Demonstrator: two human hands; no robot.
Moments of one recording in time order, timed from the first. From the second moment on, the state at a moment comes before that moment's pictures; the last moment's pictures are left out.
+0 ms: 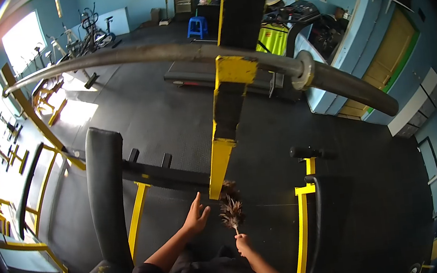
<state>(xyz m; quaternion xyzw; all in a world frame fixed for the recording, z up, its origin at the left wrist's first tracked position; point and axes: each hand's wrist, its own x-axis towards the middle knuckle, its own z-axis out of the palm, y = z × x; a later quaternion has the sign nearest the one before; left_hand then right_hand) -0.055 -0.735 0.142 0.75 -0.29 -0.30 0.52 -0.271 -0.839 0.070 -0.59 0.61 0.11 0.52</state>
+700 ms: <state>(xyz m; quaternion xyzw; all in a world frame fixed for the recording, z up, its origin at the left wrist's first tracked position) 0.005 -0.578 0.118 0.71 -0.18 -0.33 0.60 -0.257 -0.844 0.134 -0.77 0.47 -0.05 0.43</state>
